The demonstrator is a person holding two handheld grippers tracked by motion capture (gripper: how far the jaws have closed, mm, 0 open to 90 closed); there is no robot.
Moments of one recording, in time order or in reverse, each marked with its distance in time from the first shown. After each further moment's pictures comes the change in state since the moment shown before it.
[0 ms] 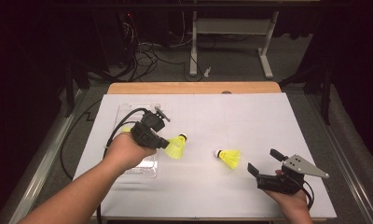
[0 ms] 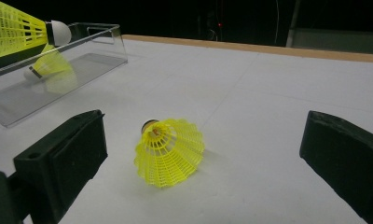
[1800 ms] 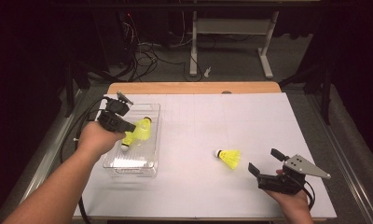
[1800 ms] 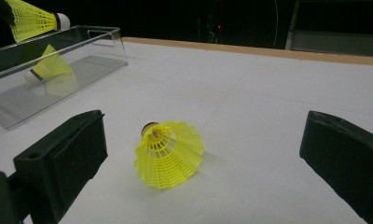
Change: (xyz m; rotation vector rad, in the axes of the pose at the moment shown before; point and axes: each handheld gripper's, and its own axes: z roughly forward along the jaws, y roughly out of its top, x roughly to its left) left arm 0.088 -0.032 -0.018 -0.030 0.145 -0.241; right arm 0.000 0.001 -0.002 -0.008 -0.002 0.001
